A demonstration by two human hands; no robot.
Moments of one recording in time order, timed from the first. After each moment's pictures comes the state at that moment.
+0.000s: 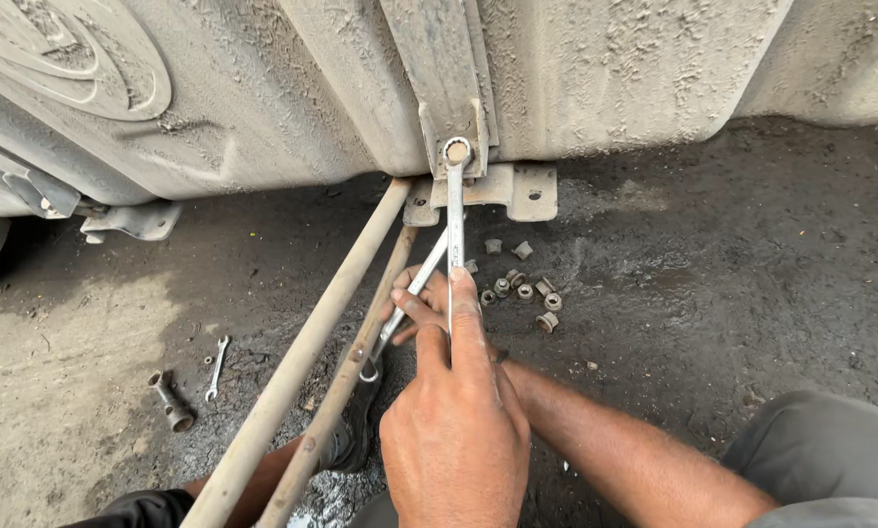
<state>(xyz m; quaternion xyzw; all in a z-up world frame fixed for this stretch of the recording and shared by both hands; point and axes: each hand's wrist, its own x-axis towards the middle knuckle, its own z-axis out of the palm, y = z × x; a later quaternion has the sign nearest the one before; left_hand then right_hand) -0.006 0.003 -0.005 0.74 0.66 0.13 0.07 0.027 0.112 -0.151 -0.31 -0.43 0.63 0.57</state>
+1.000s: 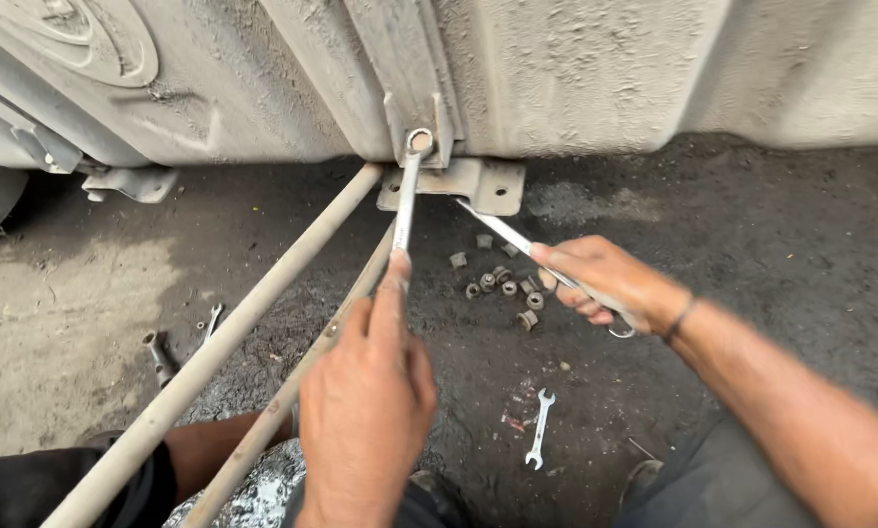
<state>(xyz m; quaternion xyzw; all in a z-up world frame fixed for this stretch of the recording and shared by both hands) -0.004 -0.003 -0.008 0.73 0.67 0.13 0.00 0.264 0.102 -0.123 -0.51 -0.49 0.64 0.29</state>
